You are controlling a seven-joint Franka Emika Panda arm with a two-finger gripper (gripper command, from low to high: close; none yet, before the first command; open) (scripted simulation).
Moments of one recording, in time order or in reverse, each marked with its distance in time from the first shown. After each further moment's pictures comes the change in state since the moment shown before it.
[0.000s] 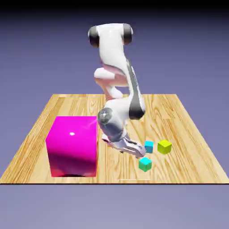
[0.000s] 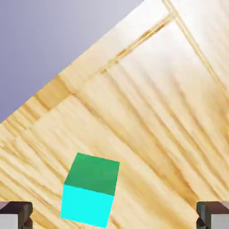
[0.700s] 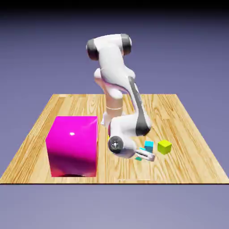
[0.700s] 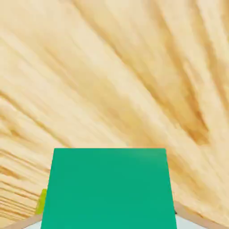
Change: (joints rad) arm 0.087 0.042 0.013 -0.057 -0.209 -0.201 -0.122
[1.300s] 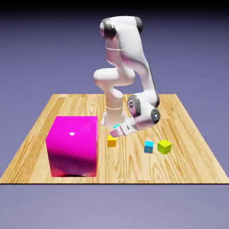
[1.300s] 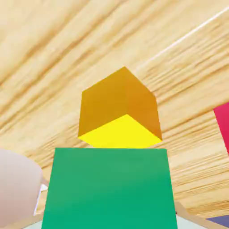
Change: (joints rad) arm 0.322 -0.366 -0.094 -0.446 -0.703 -0.041 -0.508
